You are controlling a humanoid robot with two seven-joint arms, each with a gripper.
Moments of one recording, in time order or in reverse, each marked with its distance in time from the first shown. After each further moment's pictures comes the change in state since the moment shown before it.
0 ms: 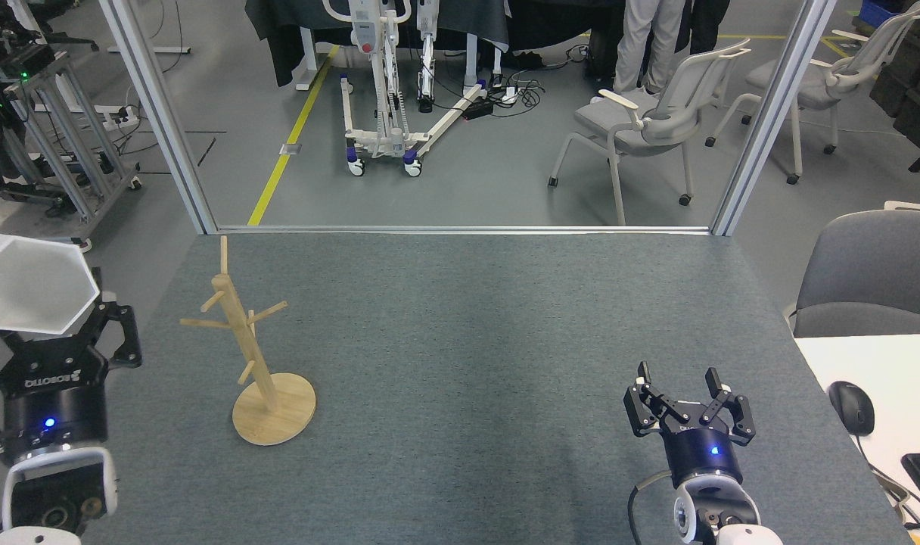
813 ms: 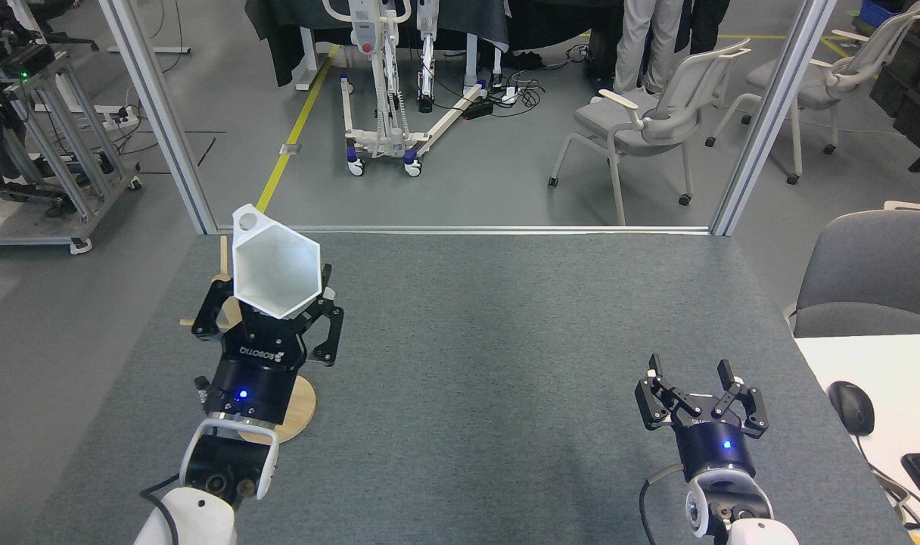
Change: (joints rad) left arm -0.168 -0.197 -0.297 0.030 -0.055 -0.256 -0.023; right arm -0.012 -0.030 -0.005 0.000 -0.010 -0.004 -0.004
